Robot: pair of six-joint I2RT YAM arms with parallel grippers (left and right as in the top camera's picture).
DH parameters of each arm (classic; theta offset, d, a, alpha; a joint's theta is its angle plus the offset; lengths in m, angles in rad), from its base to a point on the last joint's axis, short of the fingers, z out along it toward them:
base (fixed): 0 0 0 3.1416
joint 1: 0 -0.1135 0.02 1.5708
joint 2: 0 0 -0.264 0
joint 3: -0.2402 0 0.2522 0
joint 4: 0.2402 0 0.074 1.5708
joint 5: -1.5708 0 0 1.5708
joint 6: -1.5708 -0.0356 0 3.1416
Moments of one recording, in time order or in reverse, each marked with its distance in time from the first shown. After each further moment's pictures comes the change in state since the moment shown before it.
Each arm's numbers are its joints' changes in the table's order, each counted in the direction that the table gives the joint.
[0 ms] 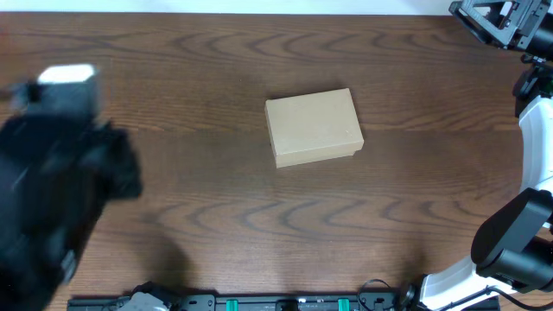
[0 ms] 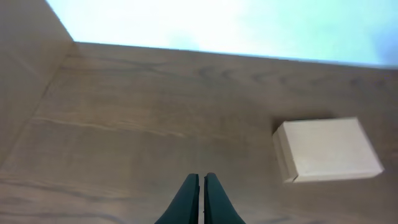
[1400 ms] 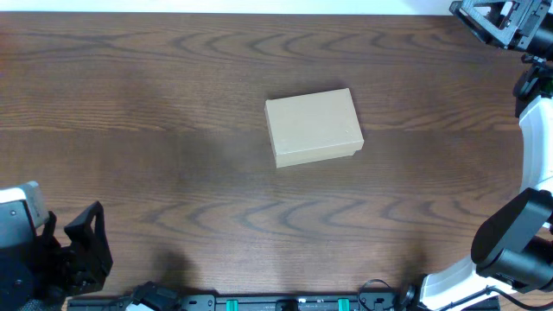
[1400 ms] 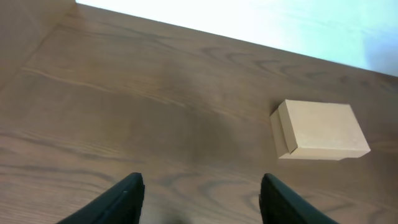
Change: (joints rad) left arm 0.000 -0.364 0.355 0.000 -0.037 0.100; right arm 0.000 0.000 0.000 0.000 0.000 0.003
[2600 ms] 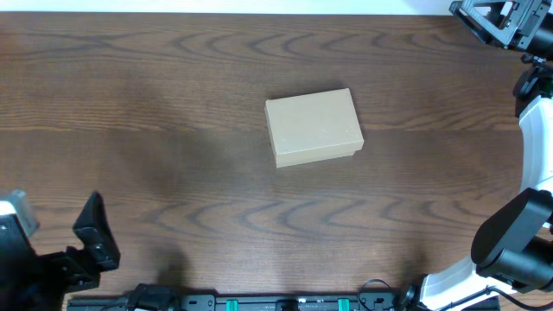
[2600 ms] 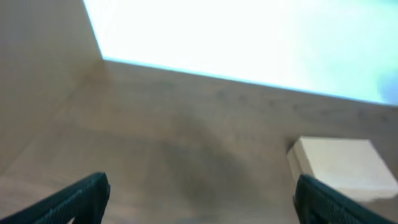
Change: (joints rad) left arm -0.296 -0.131 0.163 -0.293 -0.137 -0.301; right arm 0.000 0.000 0.000 0.000 0.000 0.000
